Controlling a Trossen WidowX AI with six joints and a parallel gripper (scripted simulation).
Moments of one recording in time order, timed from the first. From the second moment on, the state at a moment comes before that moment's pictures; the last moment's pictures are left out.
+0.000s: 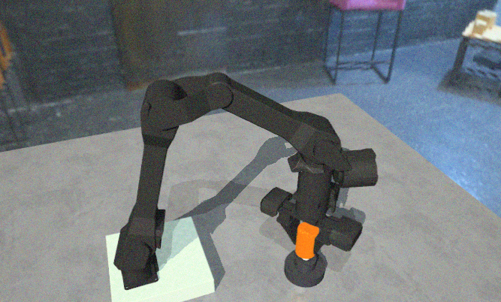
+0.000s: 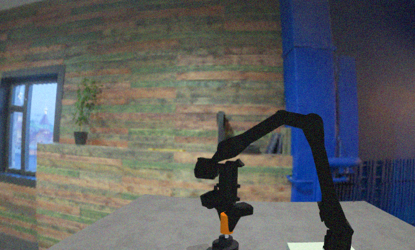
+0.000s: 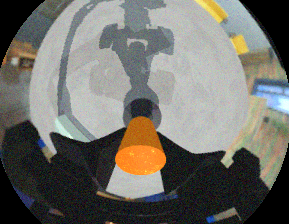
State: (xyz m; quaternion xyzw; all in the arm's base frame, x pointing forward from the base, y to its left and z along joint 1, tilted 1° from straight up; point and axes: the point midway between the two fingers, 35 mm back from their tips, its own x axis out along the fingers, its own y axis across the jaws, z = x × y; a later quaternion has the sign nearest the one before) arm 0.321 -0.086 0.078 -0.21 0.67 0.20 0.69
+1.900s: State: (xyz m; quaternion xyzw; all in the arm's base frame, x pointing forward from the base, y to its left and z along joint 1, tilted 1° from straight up) arm 0.323 -0.087 0.076 -0.23 0.66 0.22 0.68
